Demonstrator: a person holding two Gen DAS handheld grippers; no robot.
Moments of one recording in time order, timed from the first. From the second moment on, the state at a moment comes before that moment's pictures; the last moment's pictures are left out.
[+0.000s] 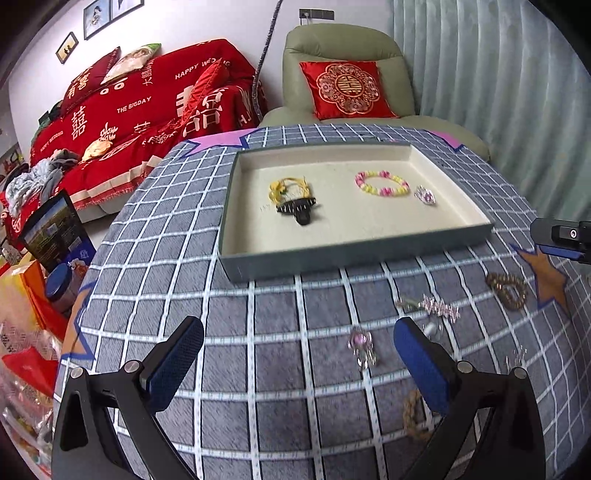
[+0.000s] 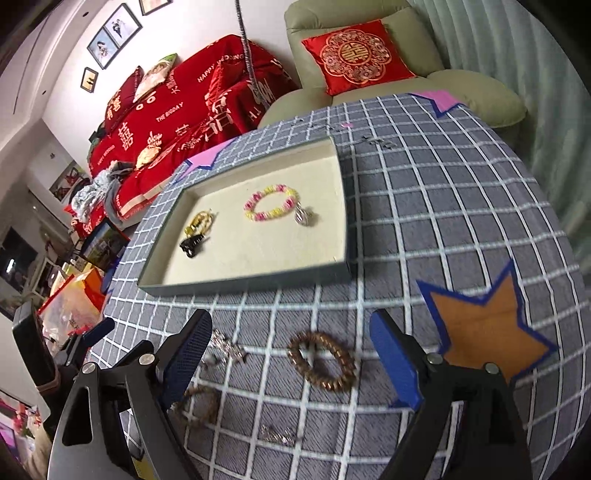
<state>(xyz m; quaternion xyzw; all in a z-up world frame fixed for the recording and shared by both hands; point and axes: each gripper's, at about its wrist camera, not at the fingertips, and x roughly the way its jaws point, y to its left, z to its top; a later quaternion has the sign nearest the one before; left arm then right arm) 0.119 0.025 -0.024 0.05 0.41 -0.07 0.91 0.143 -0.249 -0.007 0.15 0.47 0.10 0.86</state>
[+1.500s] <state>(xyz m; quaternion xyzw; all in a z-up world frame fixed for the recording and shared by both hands) 0.117 0.001 -0.058 0.05 0.45 -0.07 0.89 0.134 -0.264 -0.049 0.07 0.50 0.04 0.86</state>
